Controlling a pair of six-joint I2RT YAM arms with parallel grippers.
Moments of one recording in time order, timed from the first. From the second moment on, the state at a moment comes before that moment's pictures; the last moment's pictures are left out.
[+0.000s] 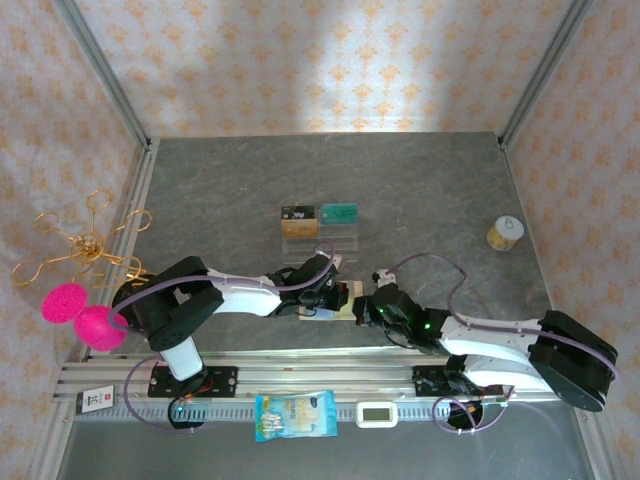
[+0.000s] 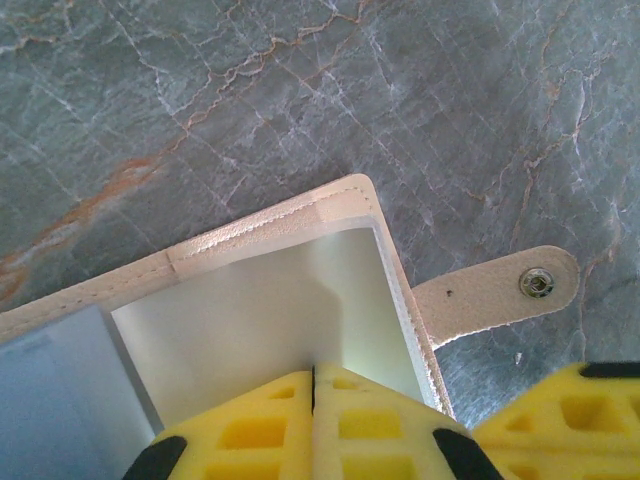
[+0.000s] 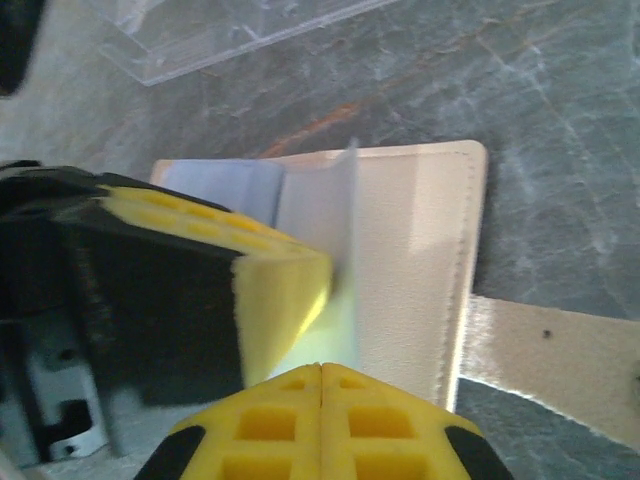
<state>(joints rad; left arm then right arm) -0.91 1.71 0.73 0.18 0.13 -0.75 0.97 1.11 0.24 0.16 0.12 0.94</state>
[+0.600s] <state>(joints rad) -0.82 1.20 0.41 0.14 -0.09 -0.77 0.97 1.23 0.38 -0.04 0.20 0.95</state>
